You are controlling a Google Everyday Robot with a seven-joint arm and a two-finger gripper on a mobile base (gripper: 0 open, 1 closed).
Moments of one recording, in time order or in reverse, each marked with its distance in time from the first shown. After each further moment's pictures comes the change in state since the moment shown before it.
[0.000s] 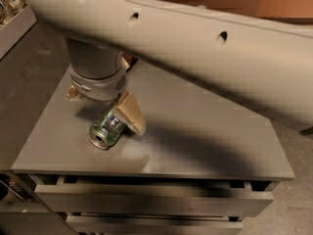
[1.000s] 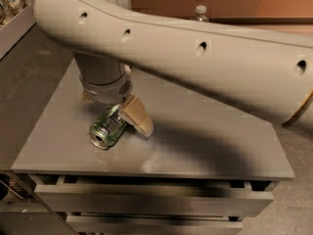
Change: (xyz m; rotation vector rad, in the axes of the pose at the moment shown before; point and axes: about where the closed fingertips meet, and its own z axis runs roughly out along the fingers) arm 0.023 0.011 0.026 -0.093 0.065 0.101
